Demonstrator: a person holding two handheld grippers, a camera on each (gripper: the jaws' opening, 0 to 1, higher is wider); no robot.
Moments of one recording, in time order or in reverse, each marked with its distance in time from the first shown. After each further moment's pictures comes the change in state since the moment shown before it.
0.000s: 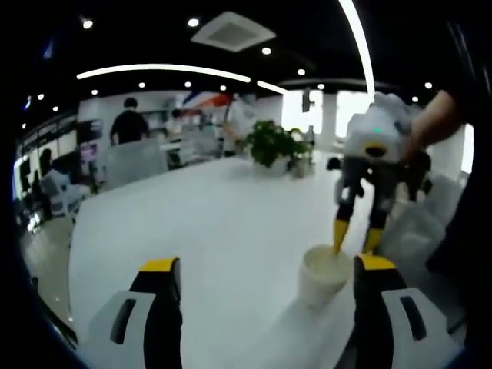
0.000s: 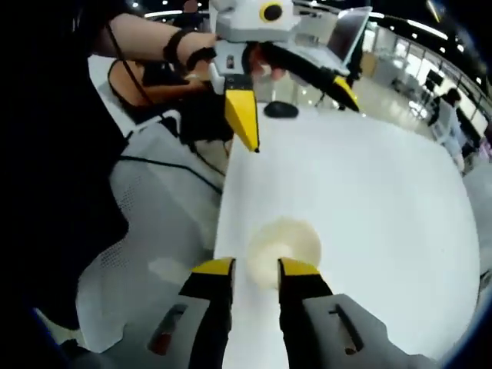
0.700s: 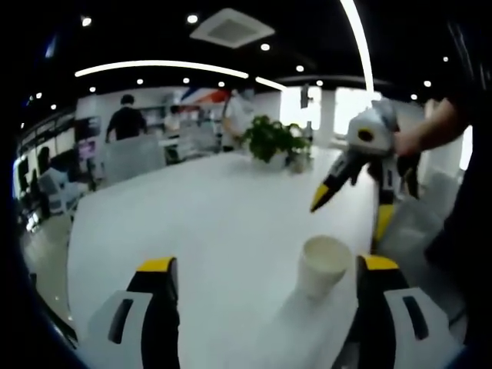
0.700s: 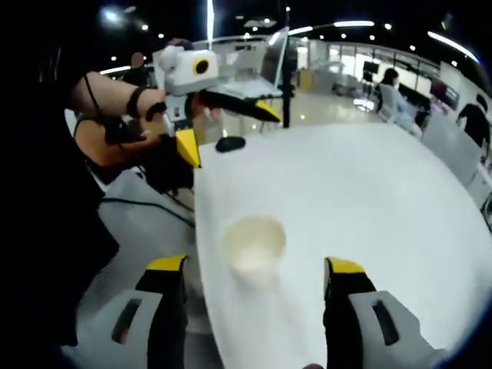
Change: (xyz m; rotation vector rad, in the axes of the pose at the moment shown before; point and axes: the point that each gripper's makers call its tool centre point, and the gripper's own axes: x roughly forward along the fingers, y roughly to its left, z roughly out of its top) left arm -0.004 -0.005 -0.017 0.000 0.033 -0.021; right arm -0.017 -0.017 -0.019 0.274 -0.220 -0.166
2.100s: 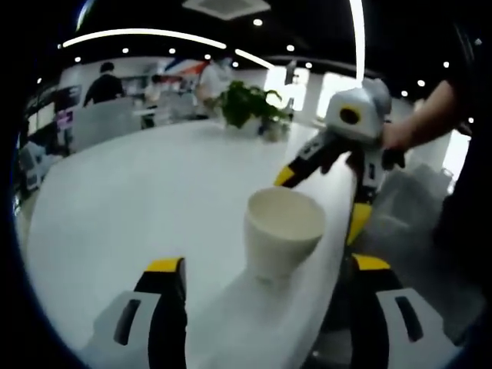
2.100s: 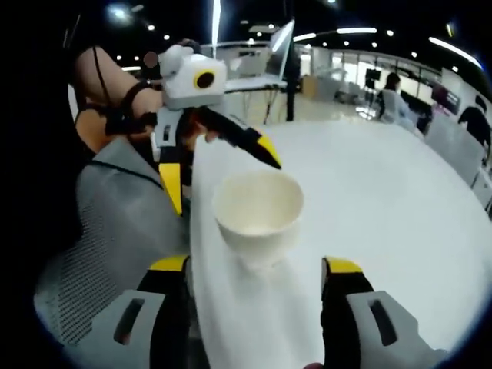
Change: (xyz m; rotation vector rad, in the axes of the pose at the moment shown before) left arm 0.059 -0.060 -0.067 -0.075 0.130 -0.136; right arm 0.037 0.004 -0.039 -0.039 -0.045 0.016
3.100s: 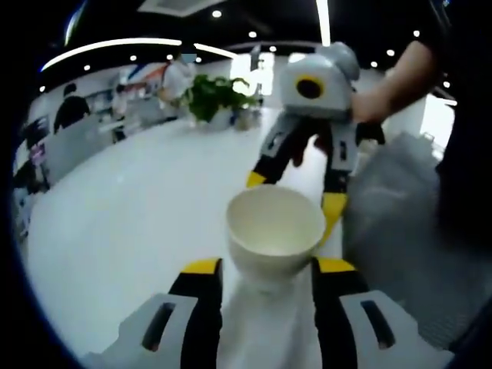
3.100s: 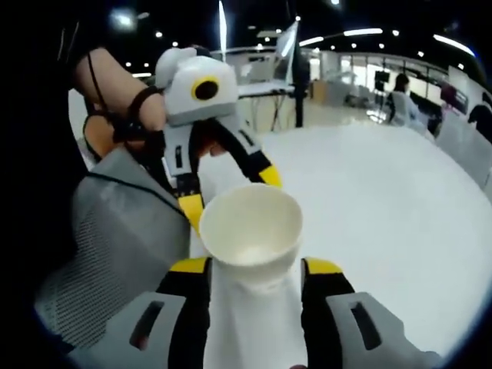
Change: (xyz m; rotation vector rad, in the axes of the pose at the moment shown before) left arm 0.021 -0.009 0.001 0.196 0.084 -0.119; right arm 0.018 -0.005 0.014 0.005 -0.032 0.075
